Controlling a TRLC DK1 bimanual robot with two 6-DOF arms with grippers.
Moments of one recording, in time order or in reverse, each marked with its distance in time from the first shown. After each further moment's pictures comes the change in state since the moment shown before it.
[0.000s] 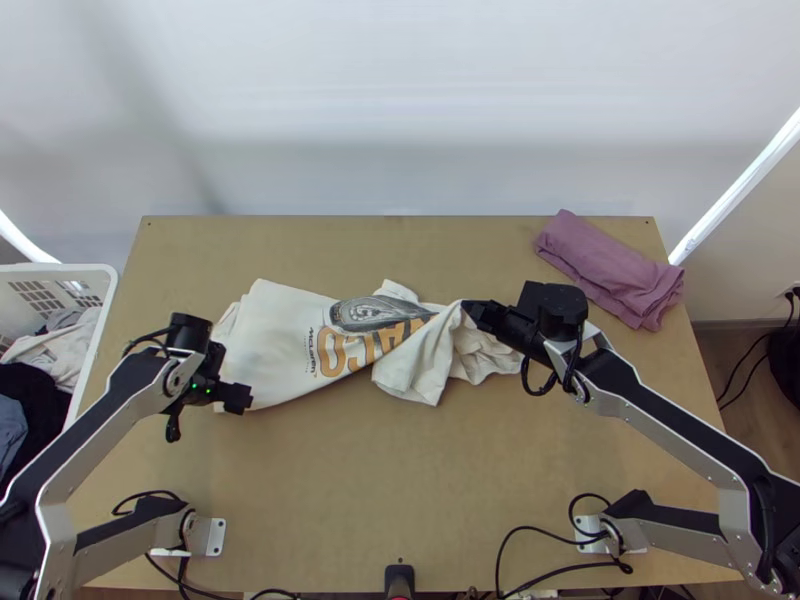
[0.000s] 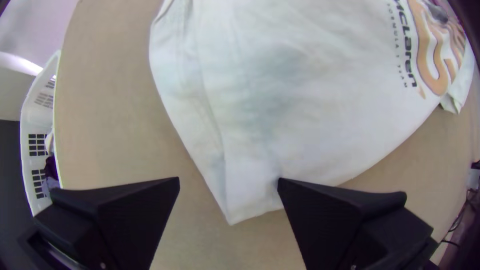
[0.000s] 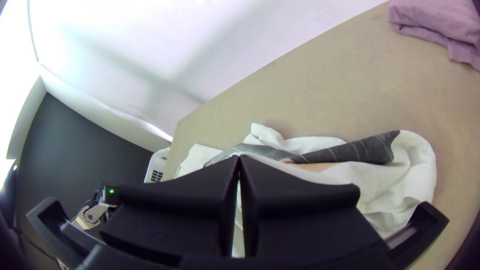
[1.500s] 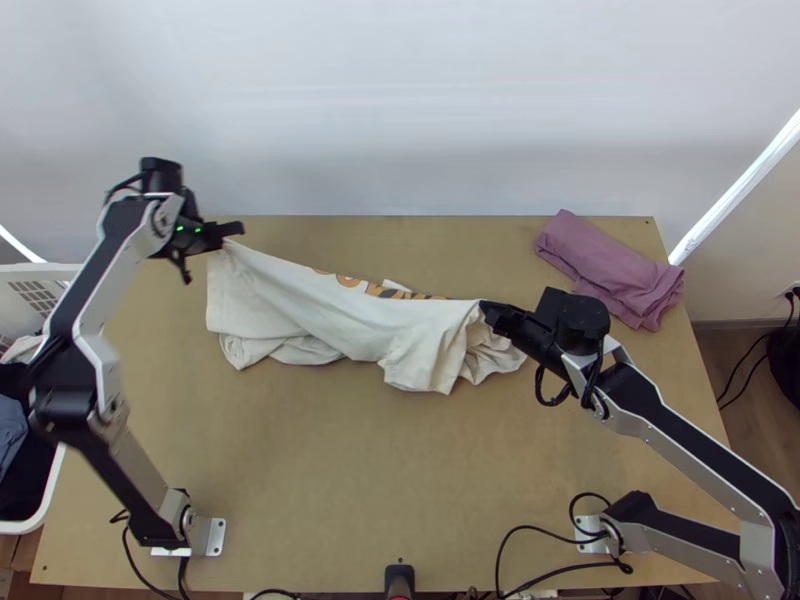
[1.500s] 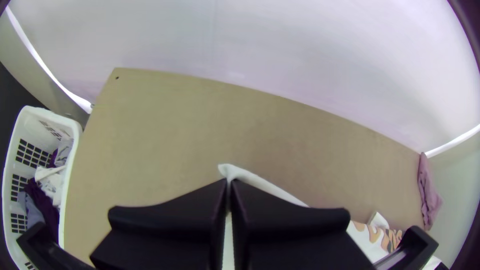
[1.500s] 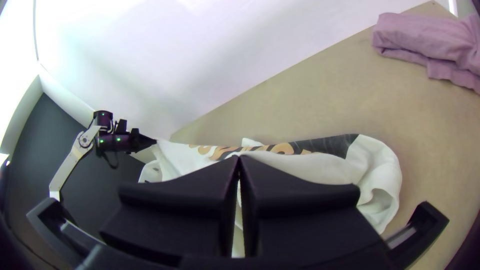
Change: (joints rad) left arm 0.138 0.661 1.047 -0.030 0.117 -0.328; right arm -0.002 -0.132 -0.051 -0.049 0.094 -0.045
